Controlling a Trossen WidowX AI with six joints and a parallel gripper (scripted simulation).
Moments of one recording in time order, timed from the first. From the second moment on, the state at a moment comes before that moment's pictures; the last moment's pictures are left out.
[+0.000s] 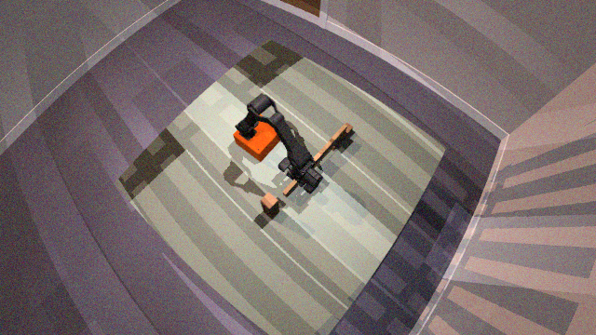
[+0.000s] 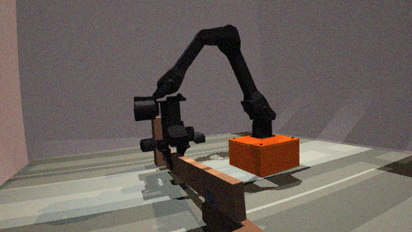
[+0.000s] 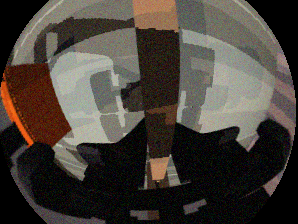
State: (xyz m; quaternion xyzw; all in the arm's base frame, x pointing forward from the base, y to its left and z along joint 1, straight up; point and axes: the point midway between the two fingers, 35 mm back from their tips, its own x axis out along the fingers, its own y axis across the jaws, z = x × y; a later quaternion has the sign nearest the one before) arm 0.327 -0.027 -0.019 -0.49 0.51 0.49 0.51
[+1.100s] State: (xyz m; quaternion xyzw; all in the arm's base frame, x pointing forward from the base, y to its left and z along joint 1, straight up) arm 0.329 -0.027 -0.003 -0.49 0.51 0.49 0.51
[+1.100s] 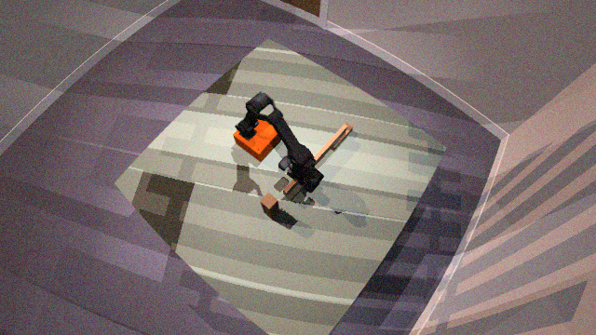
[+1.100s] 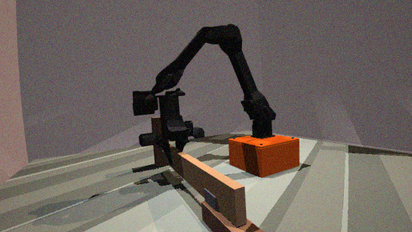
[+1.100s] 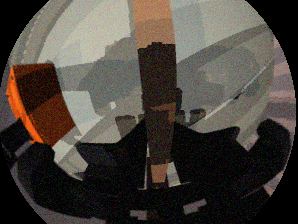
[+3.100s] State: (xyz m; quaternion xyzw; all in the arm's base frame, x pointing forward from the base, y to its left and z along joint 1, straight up) arm 0.328 -0.026 0.003 -0.50 0.51 0.49 0.51
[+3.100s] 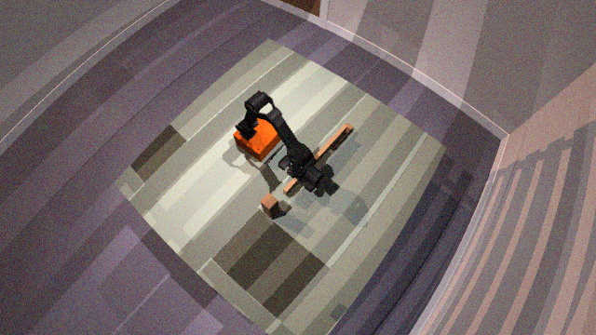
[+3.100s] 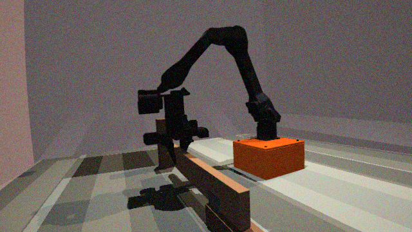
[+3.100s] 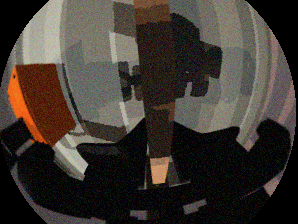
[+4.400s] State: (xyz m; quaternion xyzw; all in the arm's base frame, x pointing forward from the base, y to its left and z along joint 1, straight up) arm 0.327 -0.033 0.001 -0.49 0.51 0.48 0.51
